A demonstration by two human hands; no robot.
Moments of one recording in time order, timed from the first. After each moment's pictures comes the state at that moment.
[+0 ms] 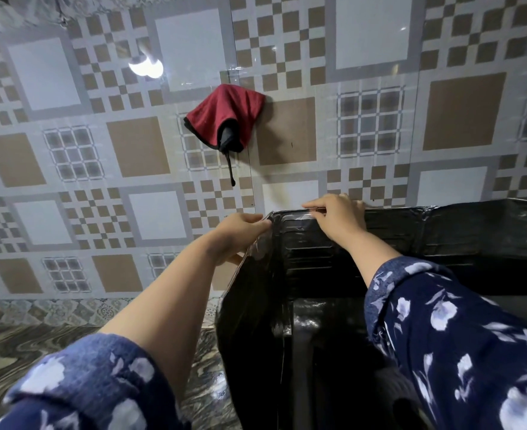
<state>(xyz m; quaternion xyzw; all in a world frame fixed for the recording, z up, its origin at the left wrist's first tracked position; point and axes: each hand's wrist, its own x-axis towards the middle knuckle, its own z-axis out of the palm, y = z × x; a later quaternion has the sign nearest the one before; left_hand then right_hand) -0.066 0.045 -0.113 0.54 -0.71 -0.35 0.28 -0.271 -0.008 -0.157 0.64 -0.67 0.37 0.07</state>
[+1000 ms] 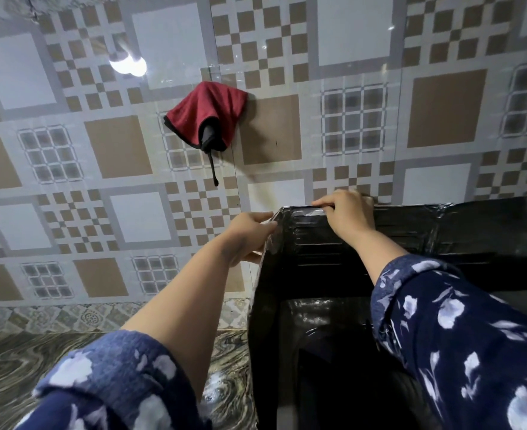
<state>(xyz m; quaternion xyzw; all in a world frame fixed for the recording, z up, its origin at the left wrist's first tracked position) -0.105 0.037 -0.122 0.52 -0.69 -0.40 0.31 -0.308 -0.007 -0.159 0.61 -0.69 0.38 0.09</state>
